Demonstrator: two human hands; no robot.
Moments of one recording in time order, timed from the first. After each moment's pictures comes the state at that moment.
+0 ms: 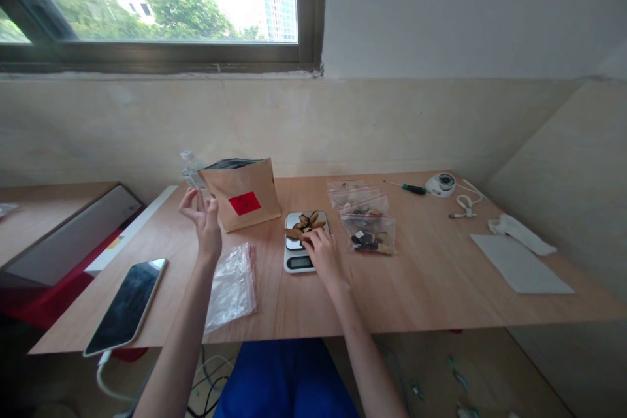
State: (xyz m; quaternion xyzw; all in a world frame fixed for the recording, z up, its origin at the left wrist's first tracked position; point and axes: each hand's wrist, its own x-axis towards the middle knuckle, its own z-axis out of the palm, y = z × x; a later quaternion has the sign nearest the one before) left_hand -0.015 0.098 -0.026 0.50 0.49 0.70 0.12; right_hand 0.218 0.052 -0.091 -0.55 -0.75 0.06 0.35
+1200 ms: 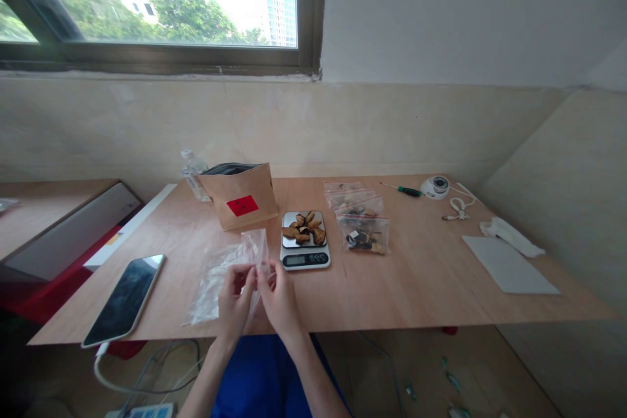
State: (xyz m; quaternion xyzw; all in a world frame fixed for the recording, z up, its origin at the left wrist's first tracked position) left_hand 0.032 -0.028 -0.098 0.53 0.54 0.58 0.30; right_hand 0.132 -0.023 -0.090 -0.49 -0.56 0.45 0.50
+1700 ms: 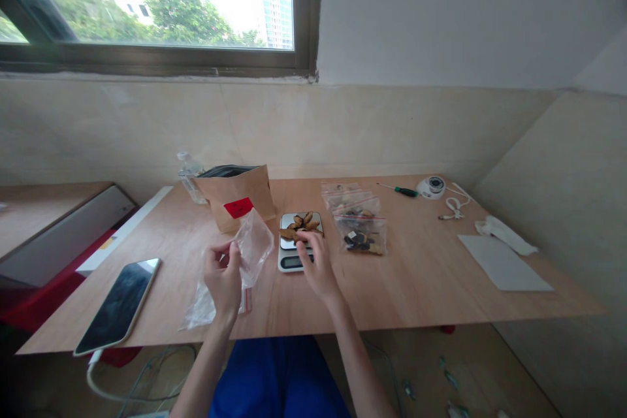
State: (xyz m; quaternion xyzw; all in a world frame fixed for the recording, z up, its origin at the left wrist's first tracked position) left_hand 0.043 0.006 -0.049 0.39 0.60 0.68 0.19; right_hand 0.216 0.025 -0.078 -0.50 -0.67 0.24 0.50
